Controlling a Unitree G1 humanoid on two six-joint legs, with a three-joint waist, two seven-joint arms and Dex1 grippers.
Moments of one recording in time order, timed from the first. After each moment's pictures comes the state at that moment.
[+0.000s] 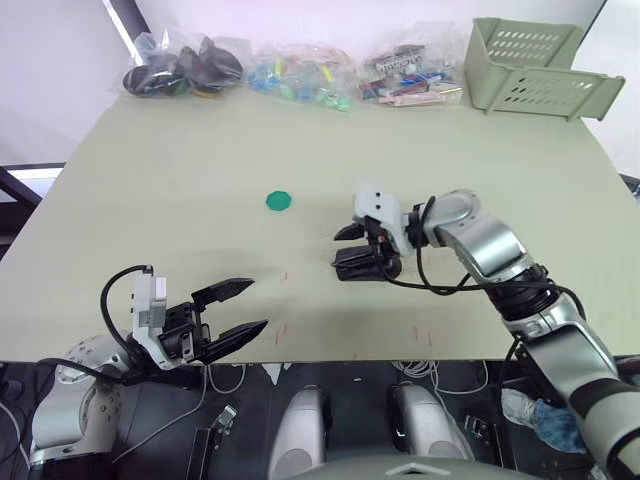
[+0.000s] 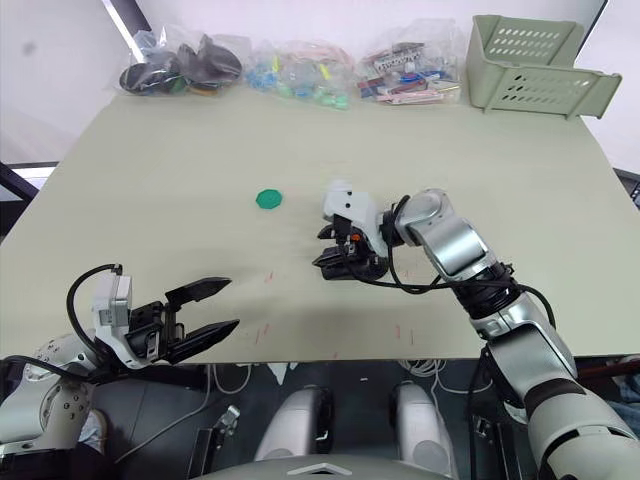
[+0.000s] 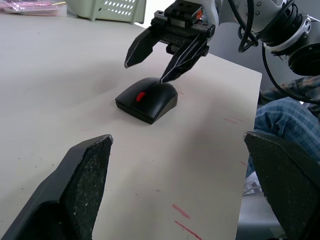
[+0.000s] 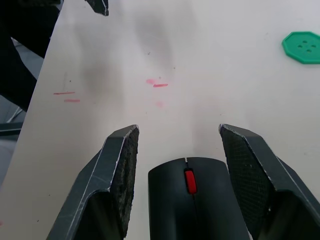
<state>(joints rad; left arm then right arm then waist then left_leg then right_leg) 0.17 0.66 0.34 -0.13 -0.71 0.23 -1.32 -0.85 -0.33 0.43 0.10 0.15 0.64 1.12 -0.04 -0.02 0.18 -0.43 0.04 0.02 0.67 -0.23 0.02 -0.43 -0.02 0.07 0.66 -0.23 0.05</state>
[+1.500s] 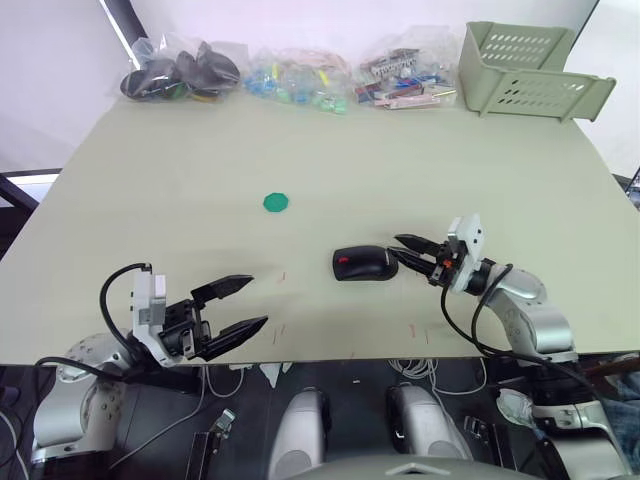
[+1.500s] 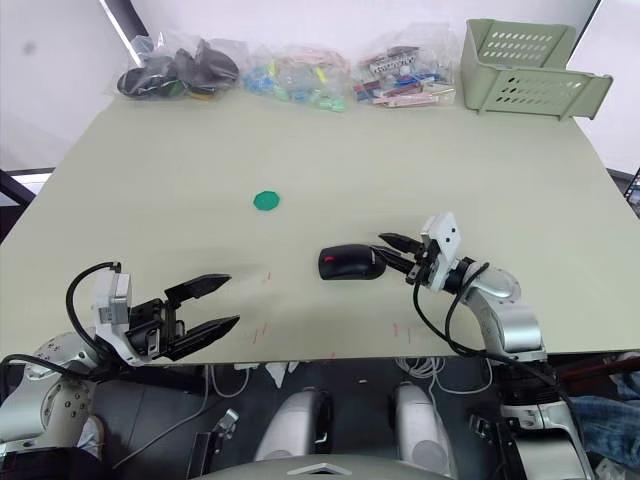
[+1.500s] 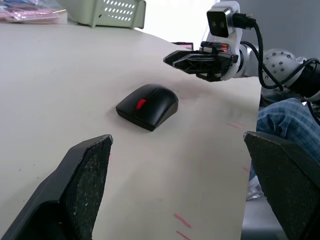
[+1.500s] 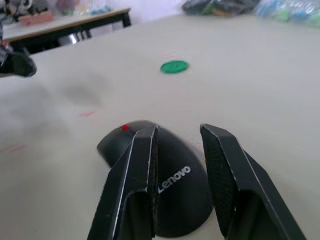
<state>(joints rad) 0.16 0.66 0.34 -0.13 -0.71 0.22 -1.31 -0.28 -0.26 0.02 0.03 0.34 0.20 0.91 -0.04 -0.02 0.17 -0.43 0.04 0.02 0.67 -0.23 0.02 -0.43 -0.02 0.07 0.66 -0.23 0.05</state>
